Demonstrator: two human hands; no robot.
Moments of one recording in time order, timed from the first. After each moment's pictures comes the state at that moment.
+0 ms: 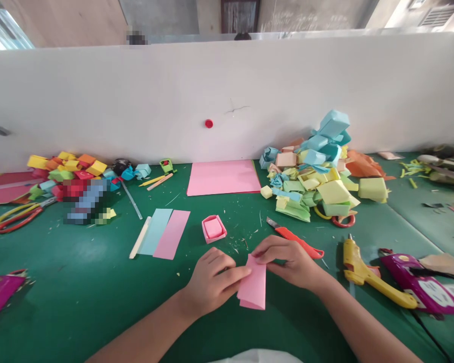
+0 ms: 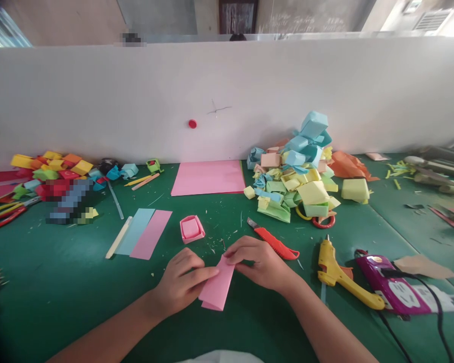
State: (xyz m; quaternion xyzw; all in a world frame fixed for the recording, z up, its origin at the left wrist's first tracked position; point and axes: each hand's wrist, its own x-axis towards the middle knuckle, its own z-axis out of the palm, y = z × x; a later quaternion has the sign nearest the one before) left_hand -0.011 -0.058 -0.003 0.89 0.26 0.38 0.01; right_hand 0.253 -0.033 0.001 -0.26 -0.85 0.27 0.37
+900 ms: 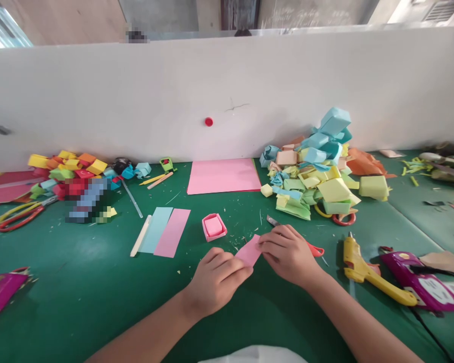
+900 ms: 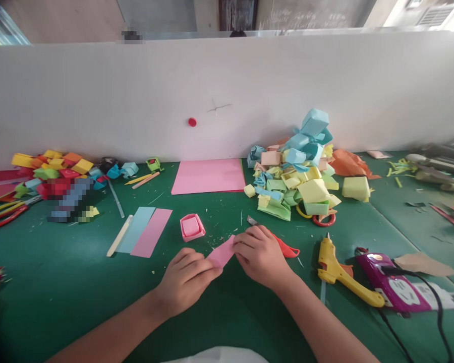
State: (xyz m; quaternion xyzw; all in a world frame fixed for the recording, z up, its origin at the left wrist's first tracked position) left_hand 0.001 -0.064 0.006 0.90 0.25 0.36 -0.05; right_hand 0.246 -0.034 -0.003 -0.35 -0.87 -0.02 0.34
